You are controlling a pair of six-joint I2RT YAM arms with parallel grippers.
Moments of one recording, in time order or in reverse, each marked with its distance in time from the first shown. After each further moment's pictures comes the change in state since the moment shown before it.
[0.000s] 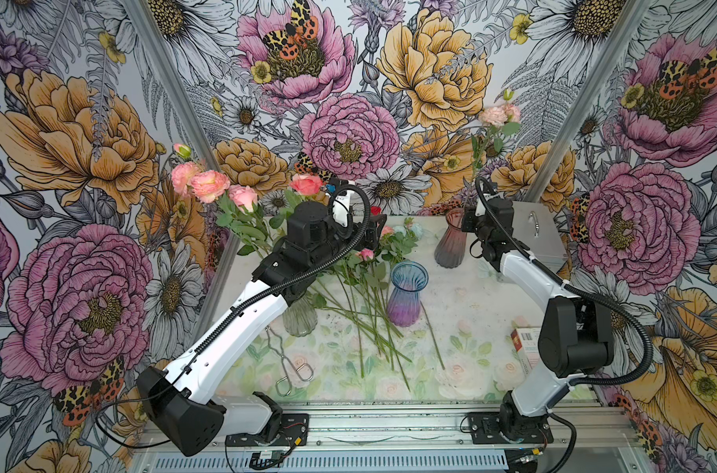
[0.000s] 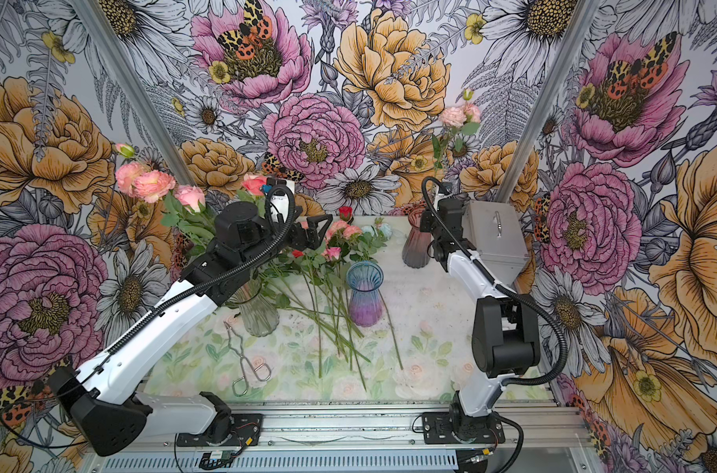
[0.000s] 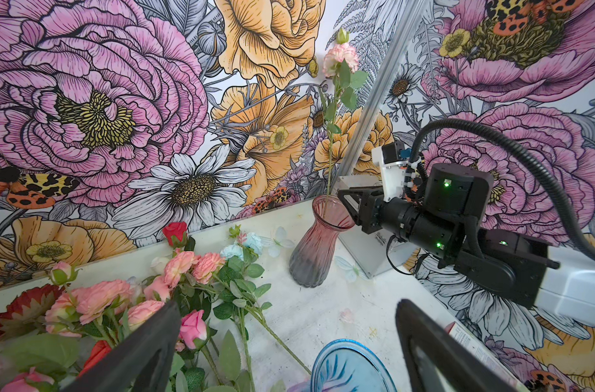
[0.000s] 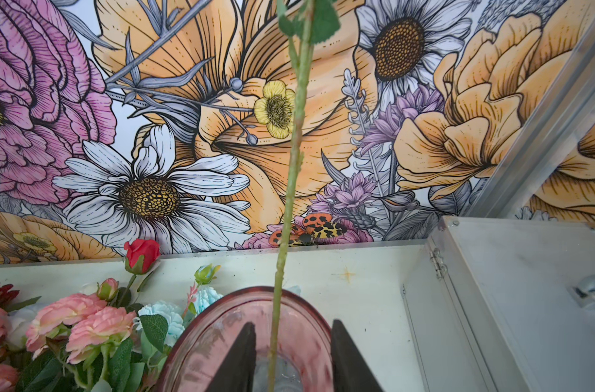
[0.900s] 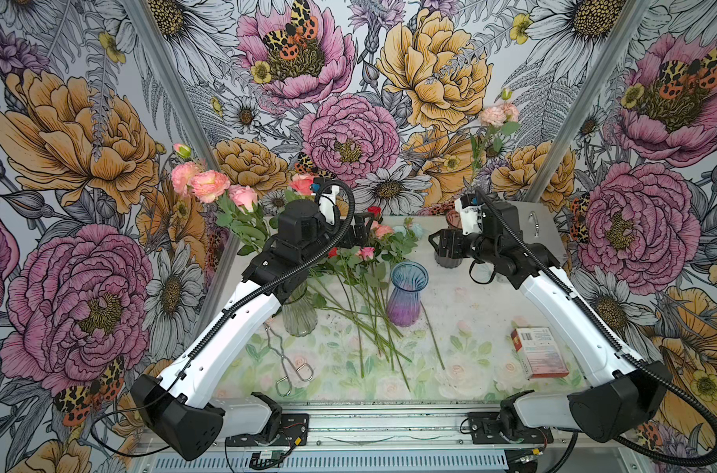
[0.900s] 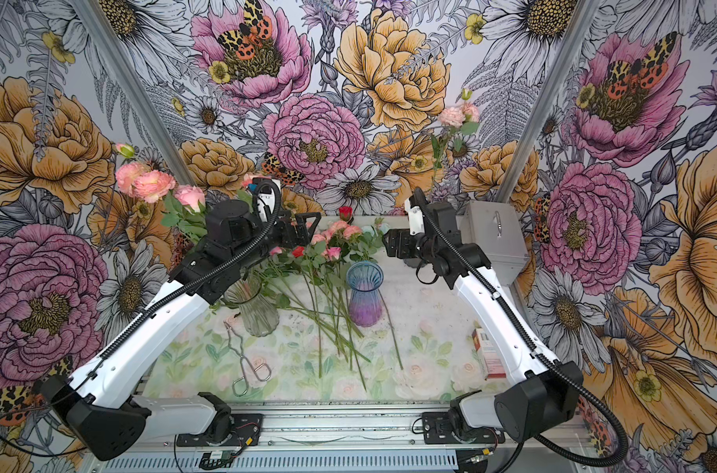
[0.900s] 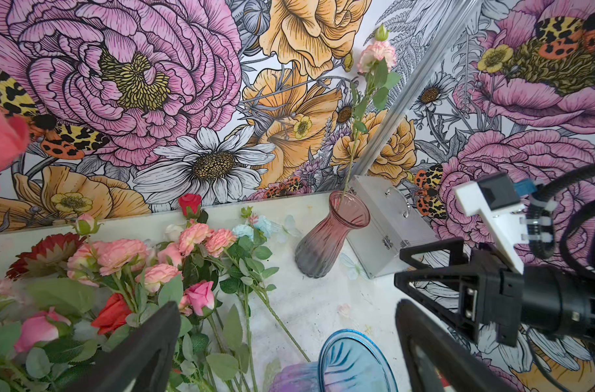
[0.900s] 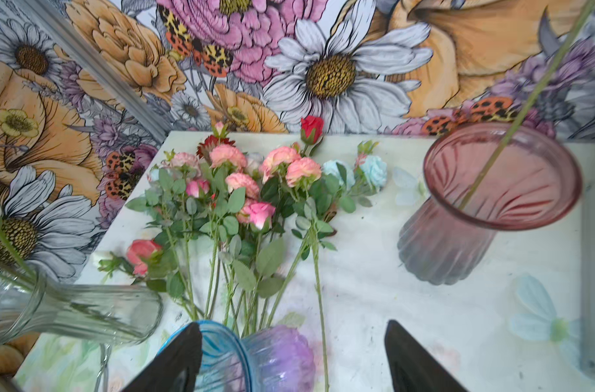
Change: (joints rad) left arm 0.063 -0.023 0.010 -0.100 -0.001 -0.115; right arm 0.230 -0.324 0.106 -0.766 -0.297 0.145
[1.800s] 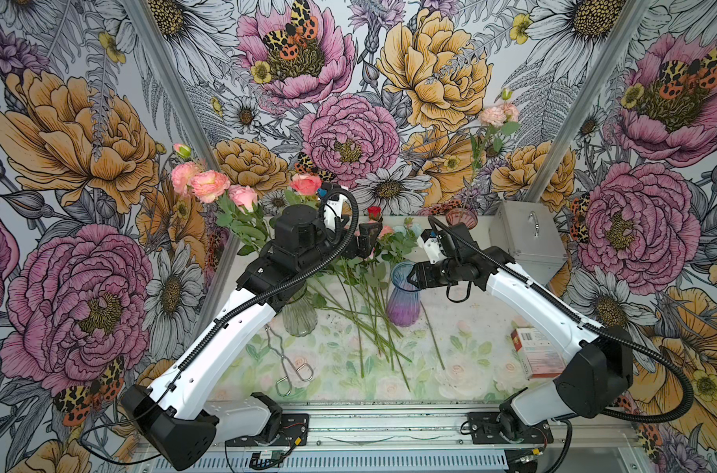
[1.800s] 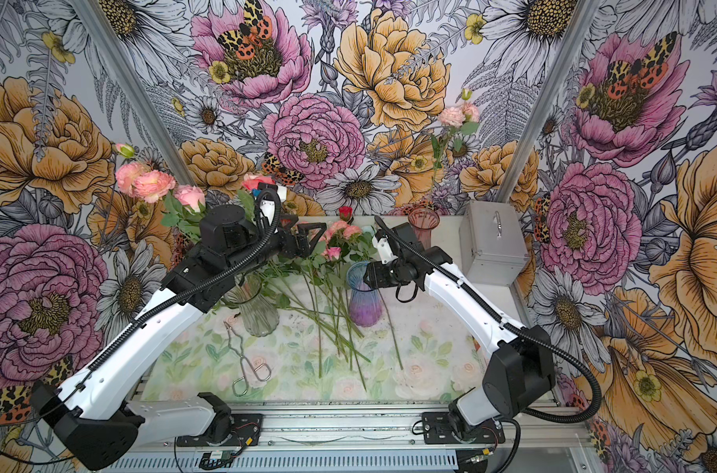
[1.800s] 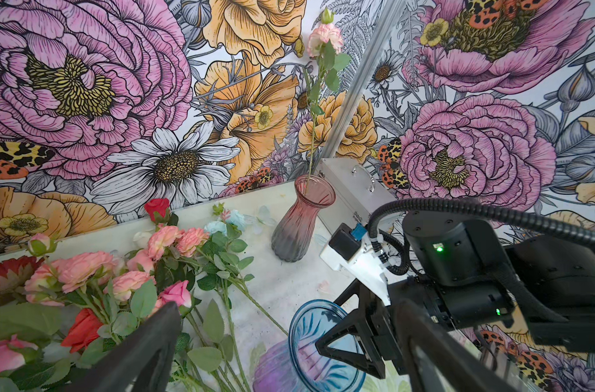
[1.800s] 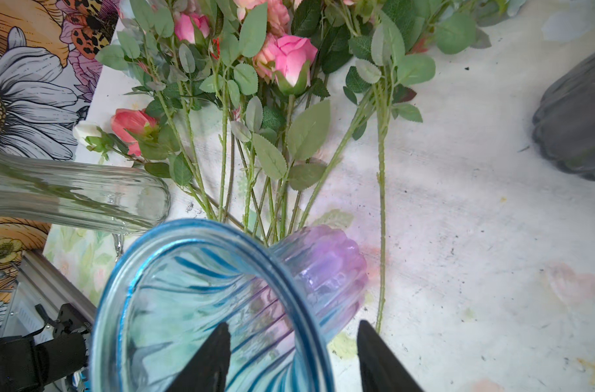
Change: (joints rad) left arm -0.040 -0.047 -0.013 -0.022 0.097 0.074; right arm 0.154 0.143 -0.060 -0.132 -0.038 0.020
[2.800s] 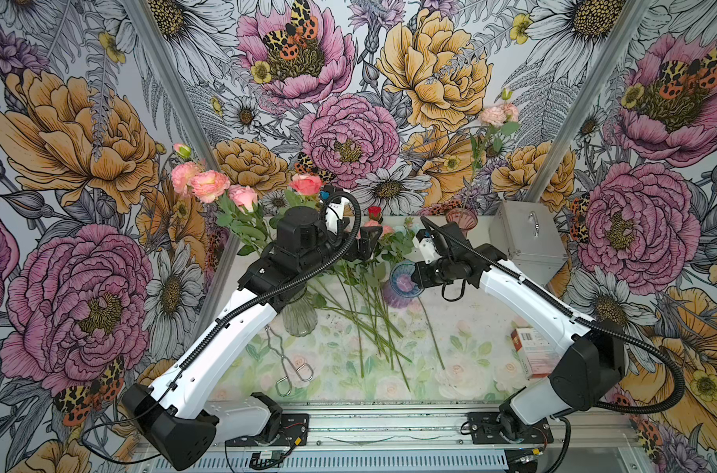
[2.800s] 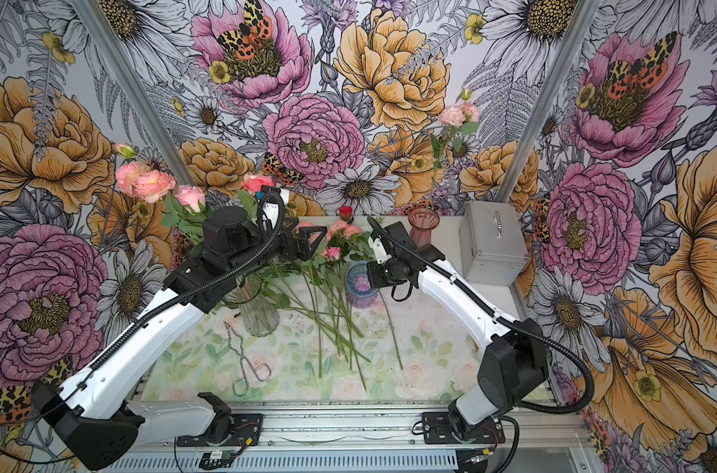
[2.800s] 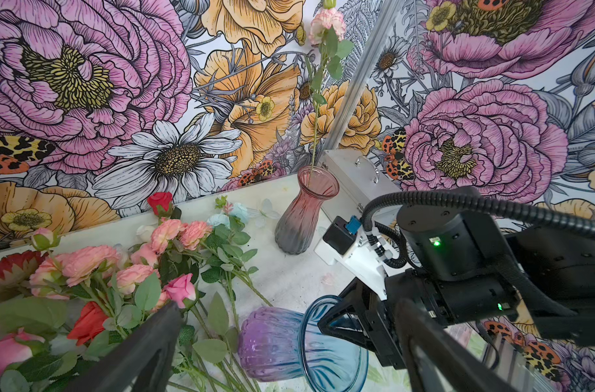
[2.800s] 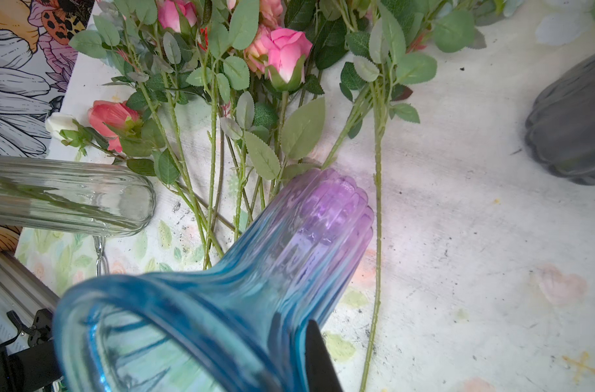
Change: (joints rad) left arm -0.002 0.000 -0.014 -0.010 0.000 0.019; right arm 0.023 0.036 0.042 -0.025 0.051 -0.002
